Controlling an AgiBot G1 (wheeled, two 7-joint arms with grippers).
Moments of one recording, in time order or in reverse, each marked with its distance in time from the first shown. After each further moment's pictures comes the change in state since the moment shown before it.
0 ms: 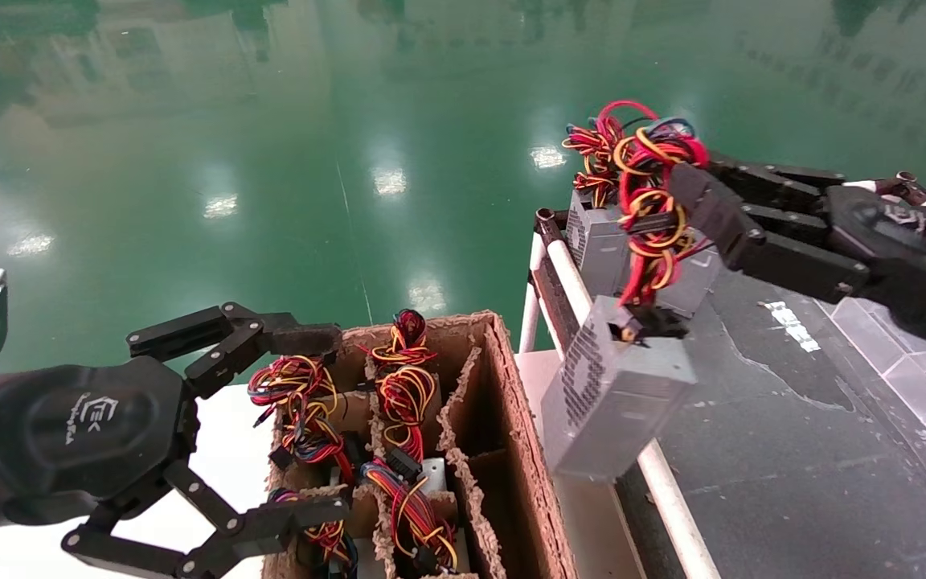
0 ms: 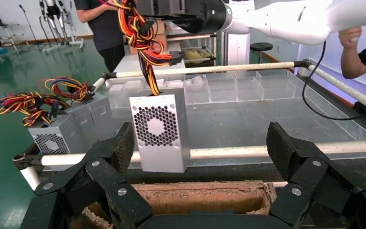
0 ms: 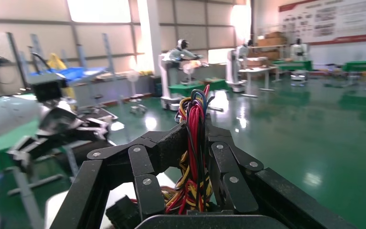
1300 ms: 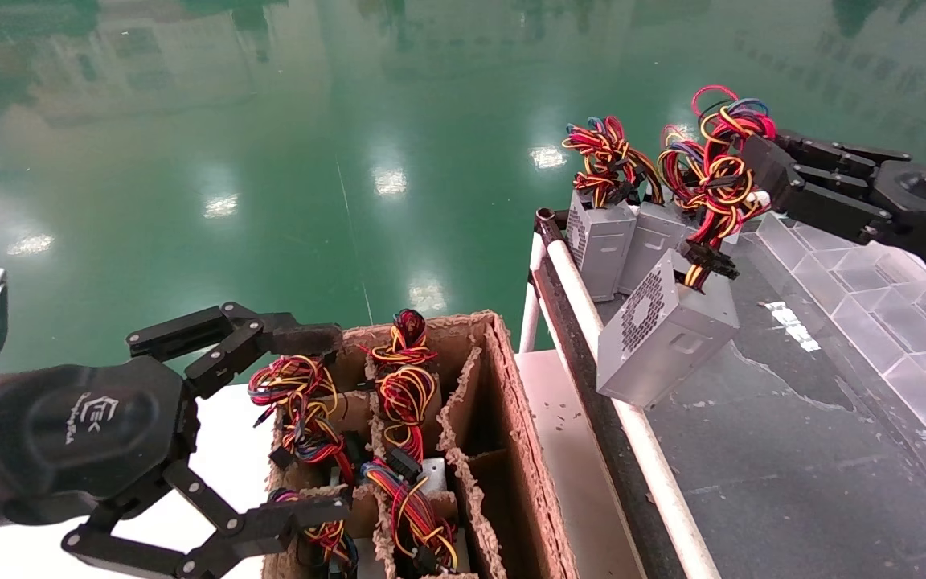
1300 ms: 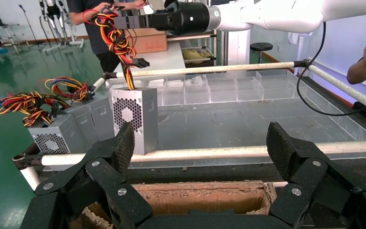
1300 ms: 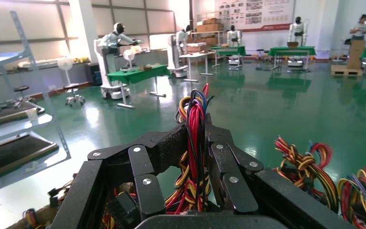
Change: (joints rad) left arm 0.000 0.000 0.000 0.000 0.000 0.000 0.000; right arm 0.184 0.004 -0.078 -0.339 -0.078 0.018 -0.150
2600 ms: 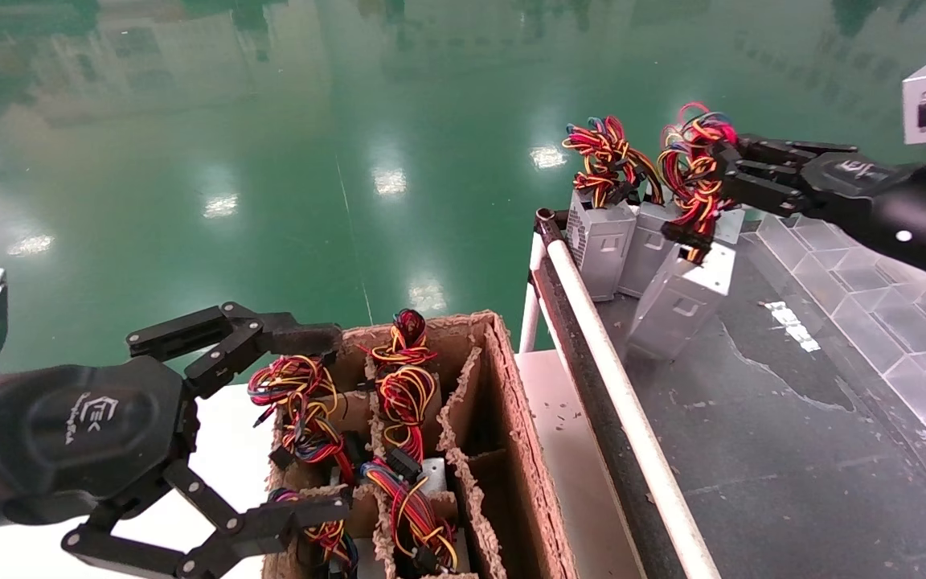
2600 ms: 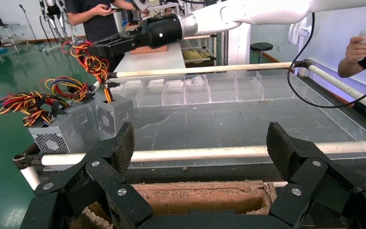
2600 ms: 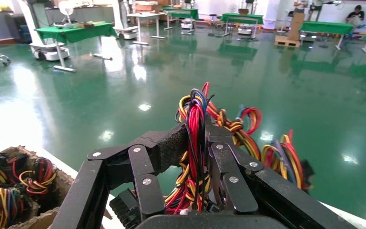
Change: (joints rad) left arm 0.000 0.000 0.001 0.000 0.000 0.000 0.000; right arm 0.194 -0.144 -0.092 -0.278 -0.170 0.193 -0.175
